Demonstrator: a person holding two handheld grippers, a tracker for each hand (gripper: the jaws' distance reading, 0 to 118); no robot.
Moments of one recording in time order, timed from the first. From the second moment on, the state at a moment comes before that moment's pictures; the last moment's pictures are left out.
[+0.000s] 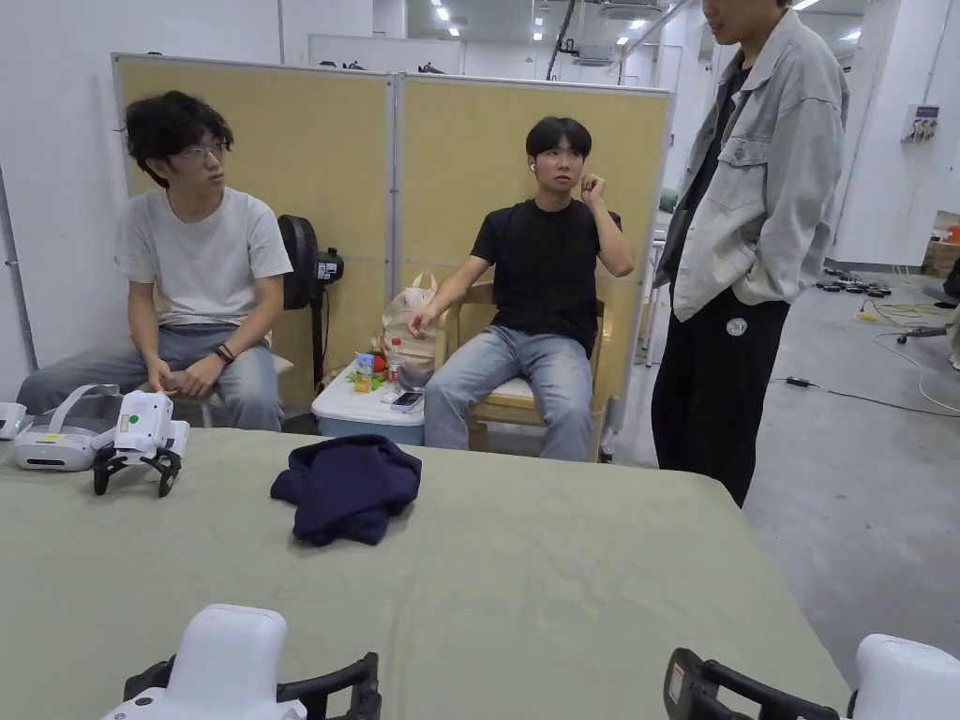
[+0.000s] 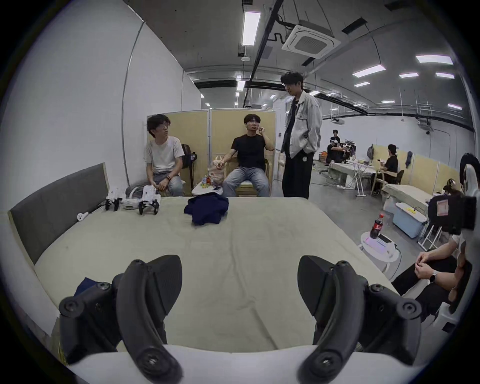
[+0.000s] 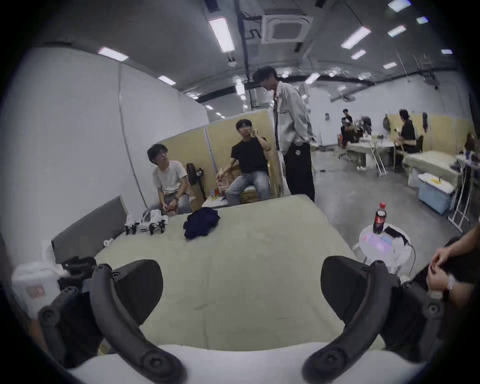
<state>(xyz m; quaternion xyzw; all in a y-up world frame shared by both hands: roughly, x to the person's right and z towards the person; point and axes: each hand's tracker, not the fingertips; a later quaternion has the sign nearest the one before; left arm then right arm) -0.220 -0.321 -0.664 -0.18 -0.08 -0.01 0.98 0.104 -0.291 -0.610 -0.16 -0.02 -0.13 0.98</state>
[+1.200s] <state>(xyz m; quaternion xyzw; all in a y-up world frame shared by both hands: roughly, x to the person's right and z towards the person) -0.219 -0.311 -0.683 -0.18 -0.08 0.01 0.98 0.069 -0.314 -0.644 -0.17 -0.05 0.00 0.98</state>
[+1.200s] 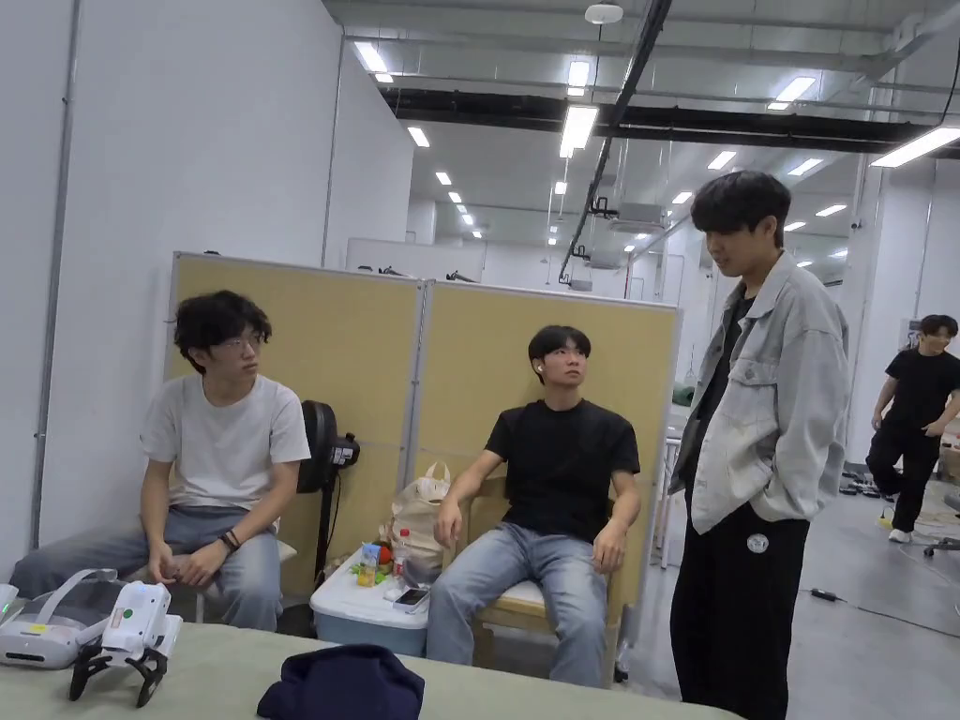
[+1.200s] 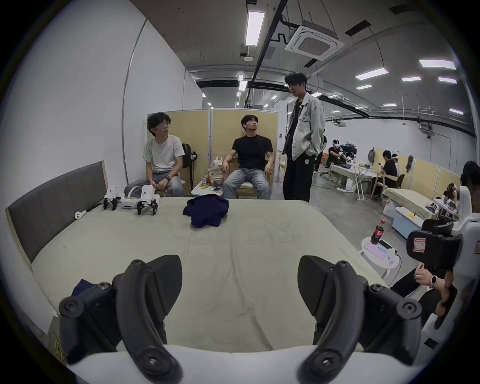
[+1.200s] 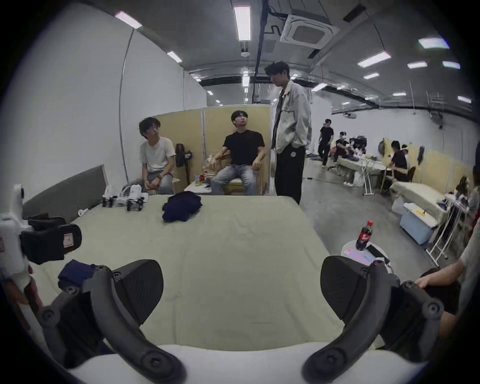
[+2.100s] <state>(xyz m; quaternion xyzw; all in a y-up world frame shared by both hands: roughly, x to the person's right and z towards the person) -0.217 -0.298 -0.690 -0.15 -0.09 -0.01 0.98 0.091 -0.291 -0.647 -0.15 -0.02 -0.05 0.99</state>
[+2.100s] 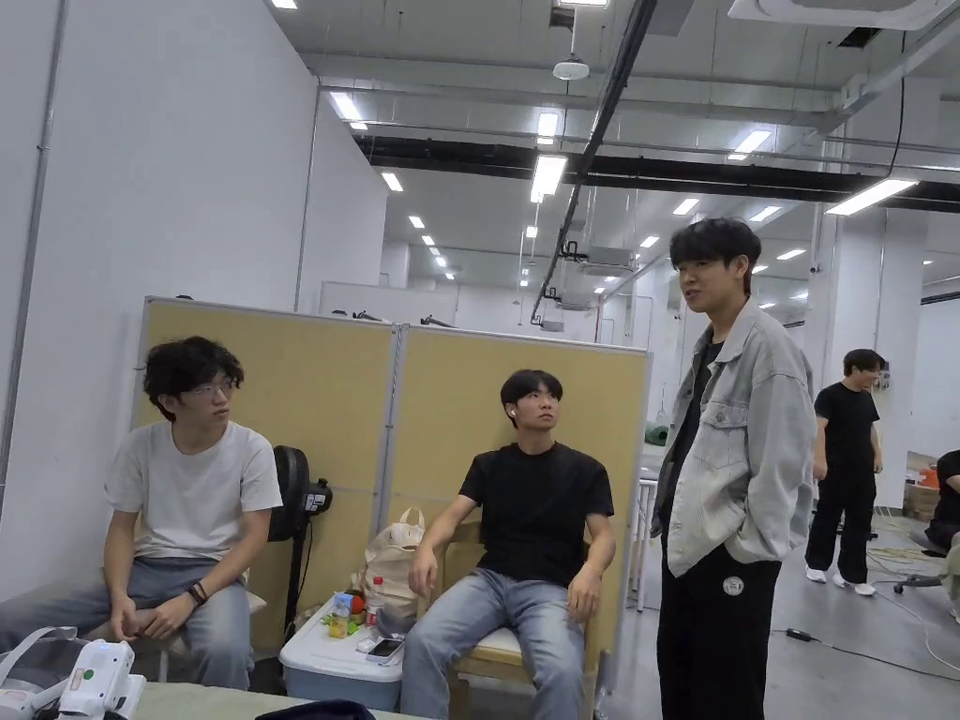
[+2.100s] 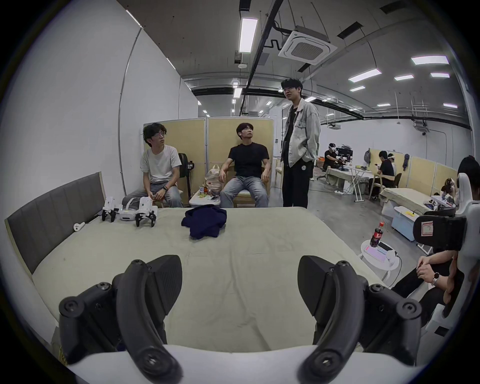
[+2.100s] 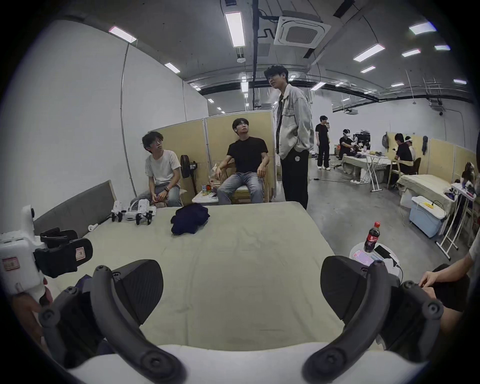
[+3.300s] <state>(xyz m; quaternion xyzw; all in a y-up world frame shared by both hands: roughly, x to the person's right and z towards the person) -0.215 -0.301 -0.707 -0.17 -0.08 -0.02 0.98 0.085 -0.296 -0.671 -0.18 -0.03 -0.03 0.98</state>
